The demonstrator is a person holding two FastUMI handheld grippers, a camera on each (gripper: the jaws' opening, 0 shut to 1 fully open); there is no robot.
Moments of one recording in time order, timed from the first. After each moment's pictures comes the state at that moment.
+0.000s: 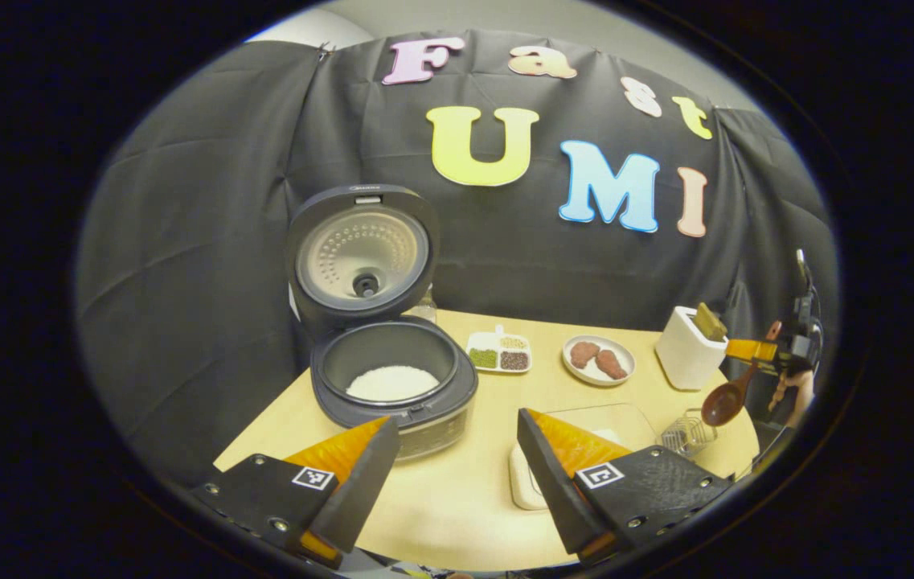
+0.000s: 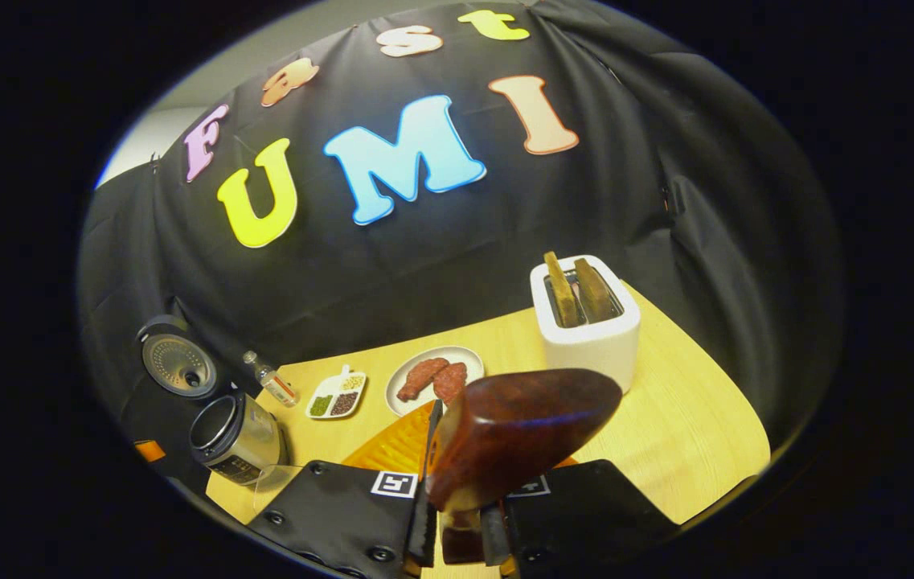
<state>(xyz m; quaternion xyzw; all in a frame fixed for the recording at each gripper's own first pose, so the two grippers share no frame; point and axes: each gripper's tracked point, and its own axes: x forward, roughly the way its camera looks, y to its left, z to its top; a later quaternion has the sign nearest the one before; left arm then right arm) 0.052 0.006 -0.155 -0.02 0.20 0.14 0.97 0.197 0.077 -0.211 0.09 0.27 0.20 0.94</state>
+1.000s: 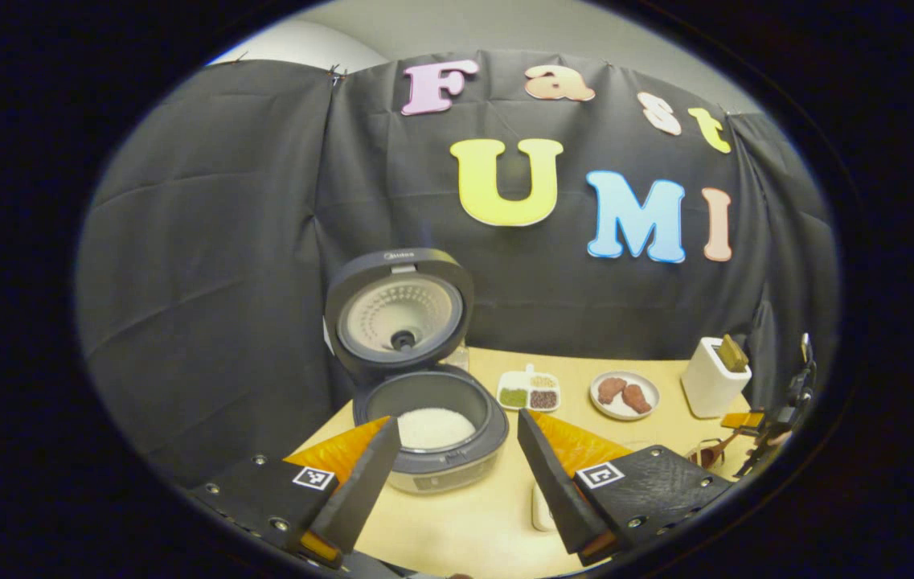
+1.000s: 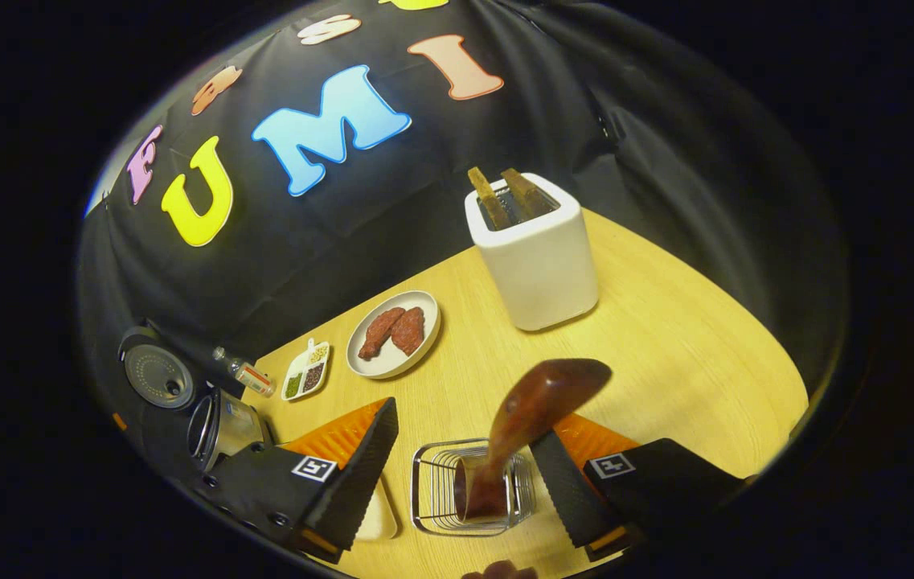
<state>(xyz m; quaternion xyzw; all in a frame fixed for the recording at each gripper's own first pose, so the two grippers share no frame) 0.075 0.057 -0.063 0.00 0.15 0.18 0.97 0.162 0.043 -0.269 0.12 0.35 0.12 0.92</state>
